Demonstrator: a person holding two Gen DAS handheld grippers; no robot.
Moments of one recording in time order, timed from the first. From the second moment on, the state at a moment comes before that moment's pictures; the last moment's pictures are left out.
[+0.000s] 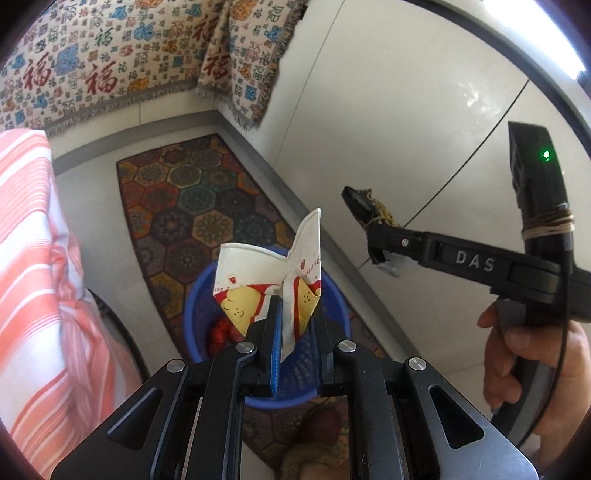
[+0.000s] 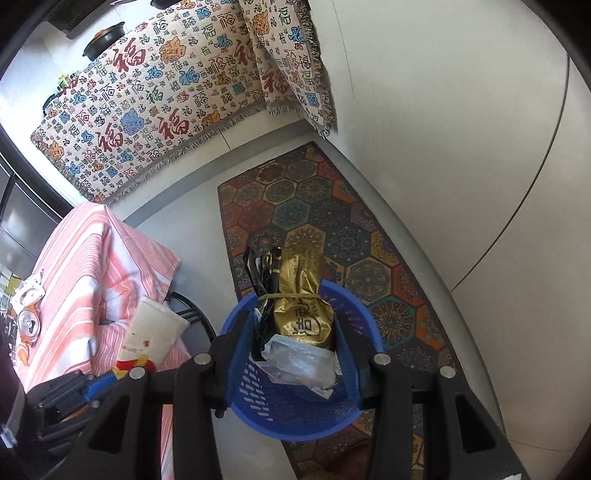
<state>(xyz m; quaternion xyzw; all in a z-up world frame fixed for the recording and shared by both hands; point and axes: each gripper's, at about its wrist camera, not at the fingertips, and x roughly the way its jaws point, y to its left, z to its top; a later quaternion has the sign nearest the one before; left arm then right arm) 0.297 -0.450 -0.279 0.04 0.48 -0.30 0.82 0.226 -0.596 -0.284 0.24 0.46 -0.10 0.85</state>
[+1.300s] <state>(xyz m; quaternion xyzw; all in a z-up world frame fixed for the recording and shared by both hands) 0.193 -0.130 -0.213 0.05 0.43 -0.01 0.90 0.250 -0.353 -0.207 0.06 0.39 0.09 0.92</state>
